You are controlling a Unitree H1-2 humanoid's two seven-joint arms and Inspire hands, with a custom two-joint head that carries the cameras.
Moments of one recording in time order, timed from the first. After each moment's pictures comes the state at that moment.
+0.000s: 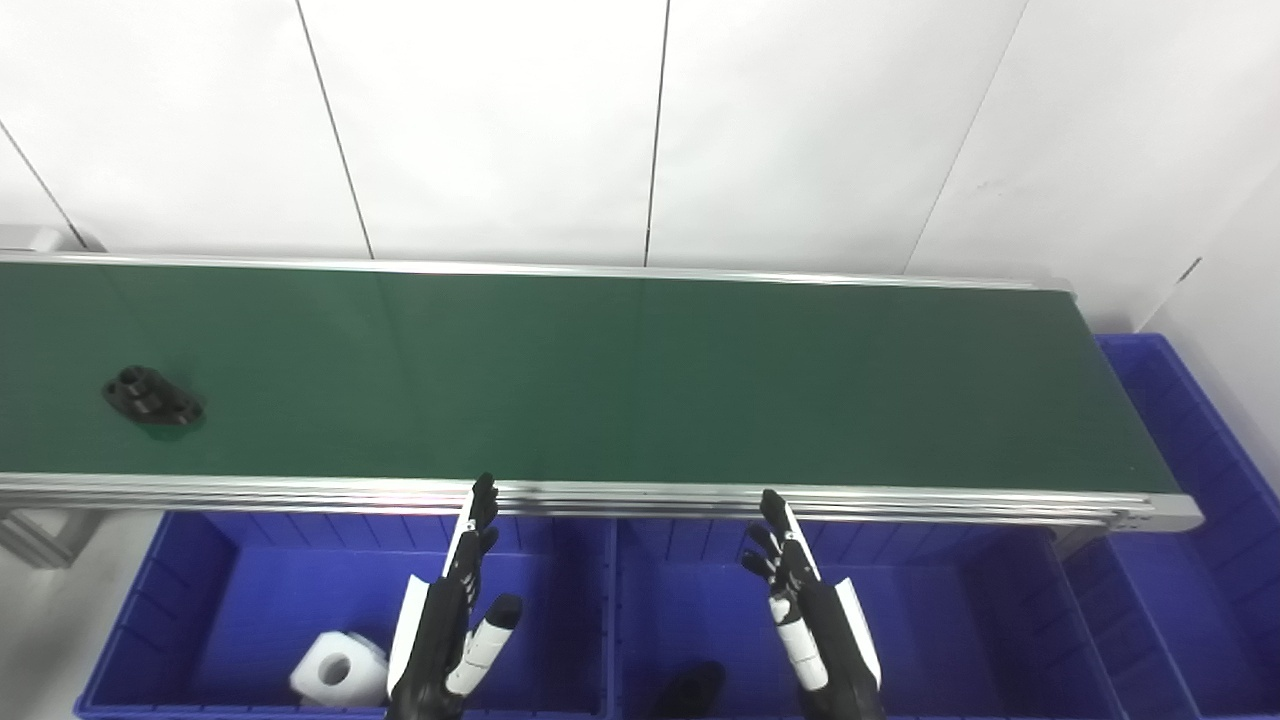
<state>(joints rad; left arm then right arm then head) 0.34 -0.06 -0.15 0.05 0.20 -0.42 0.12 0.15 0.01 0.21 0.12 -0.11 -0.24 0.09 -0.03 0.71</state>
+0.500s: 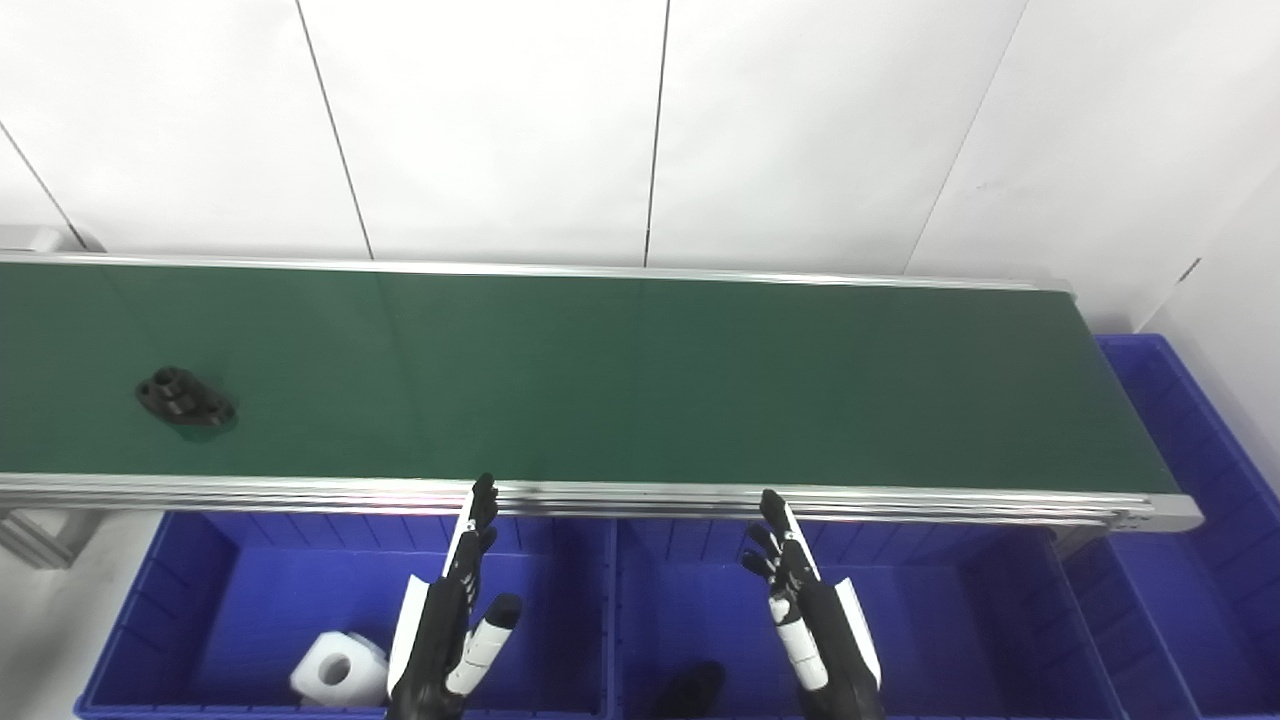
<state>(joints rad) 0.34 -0.06 -0.15 0.05 0.20 -0.41 0.12 0.15 0.01 0.21 0.12 -0.11 -0.24 0.09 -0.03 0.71</state>
